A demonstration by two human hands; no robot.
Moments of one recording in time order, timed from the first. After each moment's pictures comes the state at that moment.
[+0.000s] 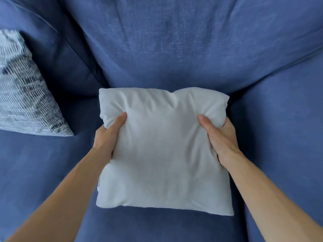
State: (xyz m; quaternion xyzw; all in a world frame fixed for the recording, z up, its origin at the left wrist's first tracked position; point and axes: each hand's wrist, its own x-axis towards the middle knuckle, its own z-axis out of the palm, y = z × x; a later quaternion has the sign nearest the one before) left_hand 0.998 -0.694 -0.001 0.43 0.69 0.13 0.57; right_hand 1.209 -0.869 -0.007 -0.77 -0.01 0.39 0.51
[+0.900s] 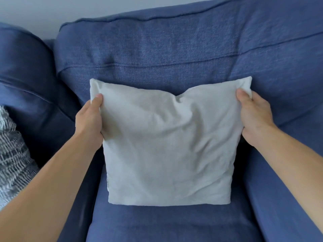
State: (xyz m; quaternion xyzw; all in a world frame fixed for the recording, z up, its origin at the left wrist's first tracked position) left_hand 1.118 -0.518 0.063 0.46 0.56 0.34 0.60; right_hand 1.351 -0.747 0.062 -0.74 -0.05 0.18 0.65
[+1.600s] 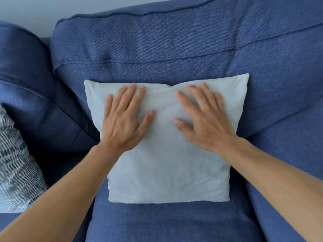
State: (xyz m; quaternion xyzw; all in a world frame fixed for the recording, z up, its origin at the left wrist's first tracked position) left_hand 1.146 -0.562 0.044 0.94 0.28 0.20 0.05; right_hand 1.305 -0.717 0.039 -0.83 -0.53 -0.09 0.15
